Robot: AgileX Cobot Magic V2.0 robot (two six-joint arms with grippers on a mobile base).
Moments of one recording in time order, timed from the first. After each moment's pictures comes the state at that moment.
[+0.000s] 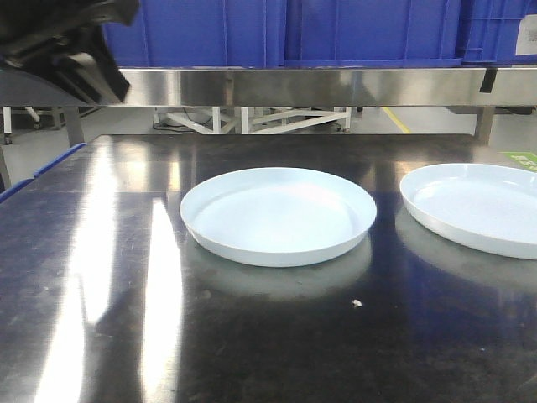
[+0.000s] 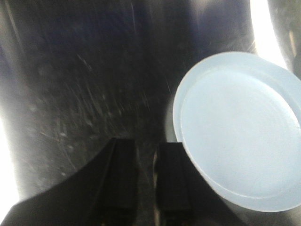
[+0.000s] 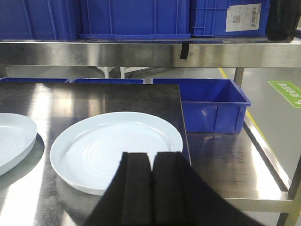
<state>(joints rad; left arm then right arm) -0.43 1.37 -0.97 -0.21 0.41 0.14 -0.03 -0.01 0.03 0.01 0.09 0.04</state>
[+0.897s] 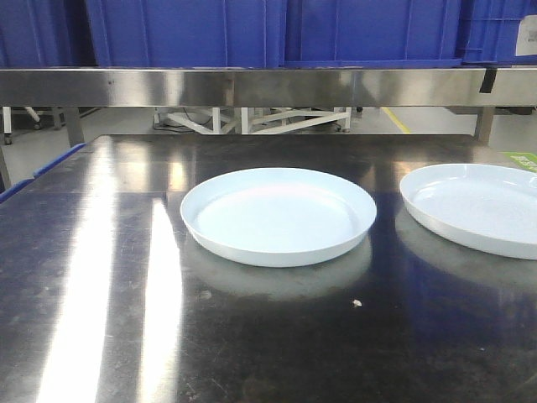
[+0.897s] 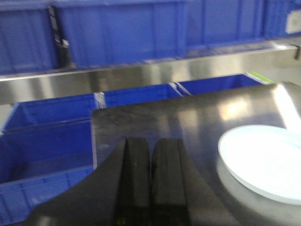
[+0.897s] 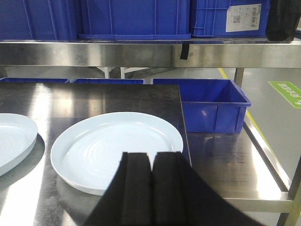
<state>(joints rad) -0.29 0.33 -0.22 -0.08 0.01 0.14 -0.03 -0.01 0.03 0.01 0.09 0.04</state>
